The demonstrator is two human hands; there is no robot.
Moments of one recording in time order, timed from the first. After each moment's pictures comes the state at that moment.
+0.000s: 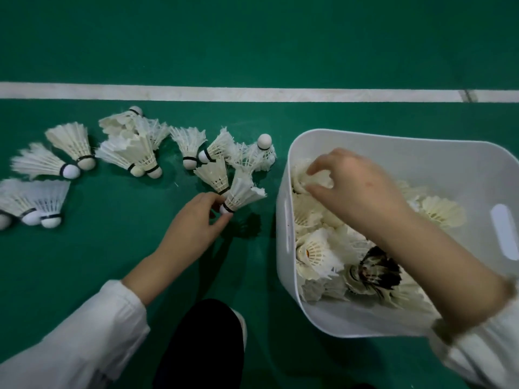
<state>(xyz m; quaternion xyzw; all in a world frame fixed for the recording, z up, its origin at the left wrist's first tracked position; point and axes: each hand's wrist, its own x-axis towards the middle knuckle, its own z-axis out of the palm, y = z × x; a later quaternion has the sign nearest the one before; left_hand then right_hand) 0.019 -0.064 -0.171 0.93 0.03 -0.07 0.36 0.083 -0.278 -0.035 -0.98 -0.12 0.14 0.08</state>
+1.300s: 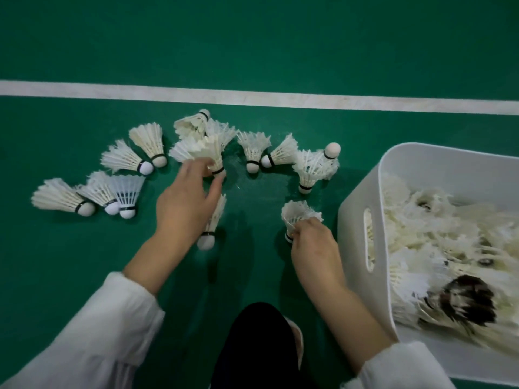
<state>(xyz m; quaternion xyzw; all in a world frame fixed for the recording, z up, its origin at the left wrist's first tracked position) 0.024 0.031 -0.136 0.96 0.18 0.03 0.23 0.016 -0.169 -0.141 -0.96 -0.03 0.19 0.18</state>
